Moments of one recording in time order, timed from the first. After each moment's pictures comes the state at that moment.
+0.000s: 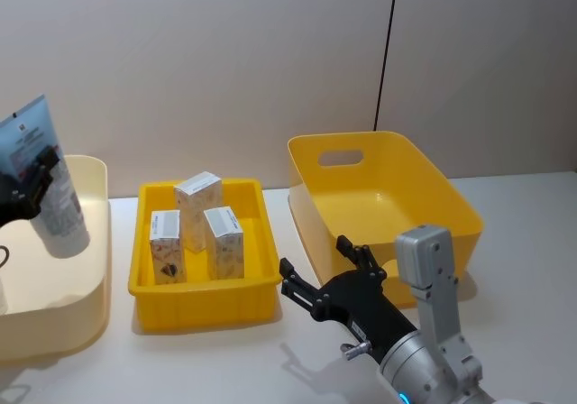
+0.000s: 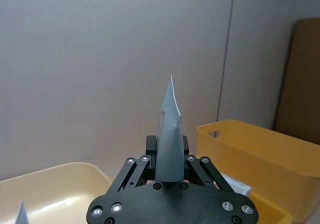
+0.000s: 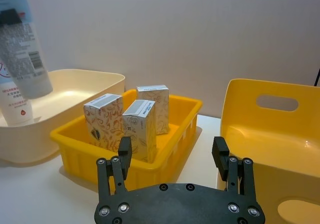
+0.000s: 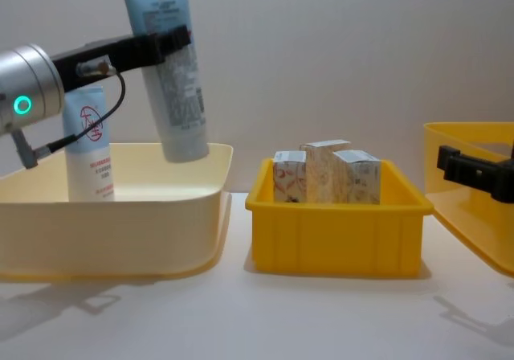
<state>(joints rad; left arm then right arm) -0.49 0.29 0.25 -1.35 -0.58 -0.01 -0.49 -0.01 0.34 -0.23 -1.77 0.29 0.03 0.07</state>
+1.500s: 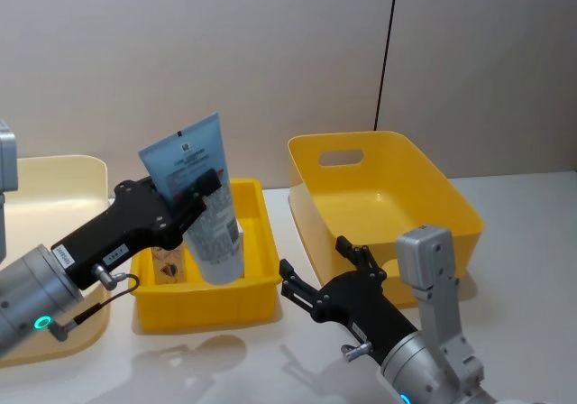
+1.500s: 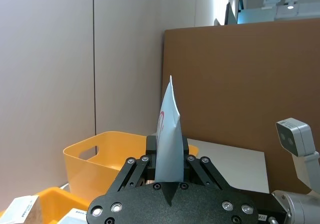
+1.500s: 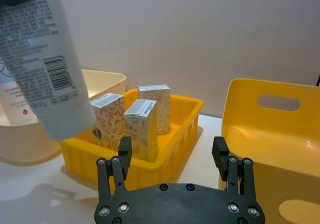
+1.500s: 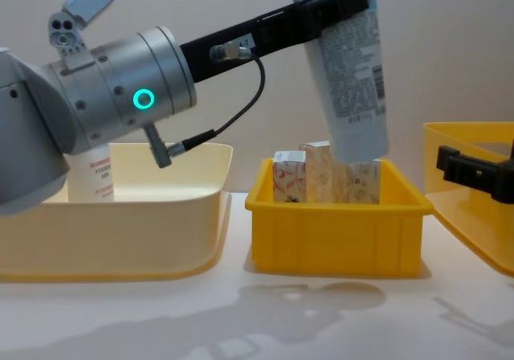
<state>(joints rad) -0.54 0.22 0.44 -1.35 -0.69 -0.02 -0.78 -0.02 0.34 -0.22 -1.77 0.29 0.03 0.07</state>
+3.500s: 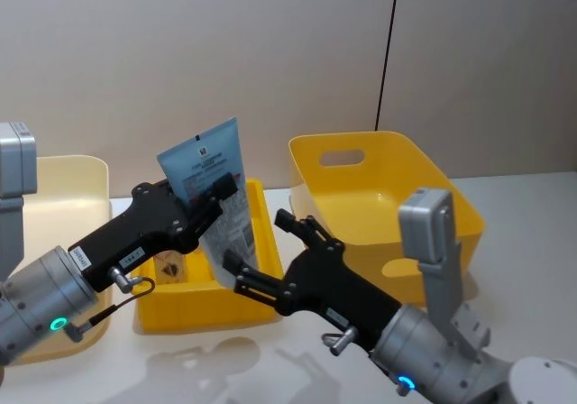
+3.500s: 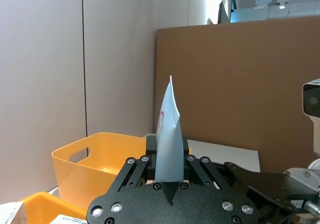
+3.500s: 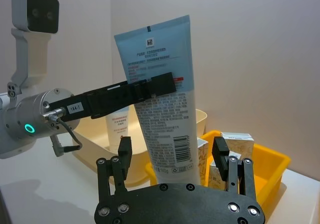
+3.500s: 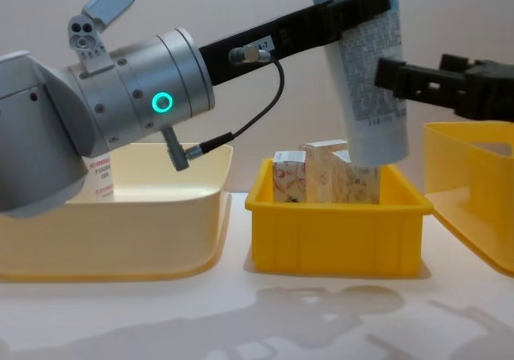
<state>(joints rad) -0.55 0.21 0.46 -1.34 -0.69 -0.03 -0.79 0.04 0.44 -0.26 -1.86 0.46 0.04 0.36</state>
